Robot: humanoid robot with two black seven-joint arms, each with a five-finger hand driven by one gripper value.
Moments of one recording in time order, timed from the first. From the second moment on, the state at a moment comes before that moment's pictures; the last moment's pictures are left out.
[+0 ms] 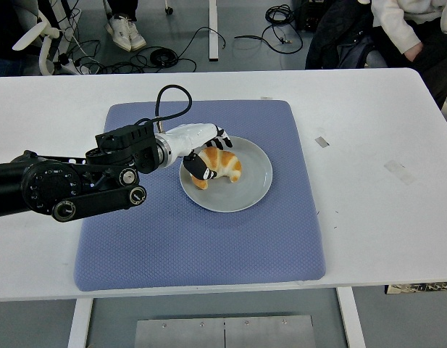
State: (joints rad) left arm -1.25 0.28 0.10 -1.25 1.07 0.20 0.33; right arm -0.09 0.00 0.01 0.15 -0.11 -0.06 0.21
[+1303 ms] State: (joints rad) left arm -1.31 0.32 0.07 -1.25 0.97 0.19 0.32; right arm -0.09 0.00 0.01 0.15 -0.11 -0.06 0.21
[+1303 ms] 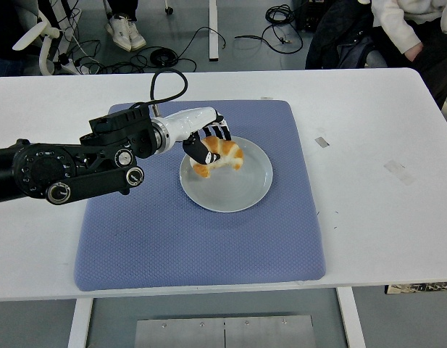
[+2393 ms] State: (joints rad) left arm -1.28 0.57 0.09 -1.25 0.97 0.22 0.28; right arm -0.09 0.00 0.01 0.15 -0.11 -0.06 0.21
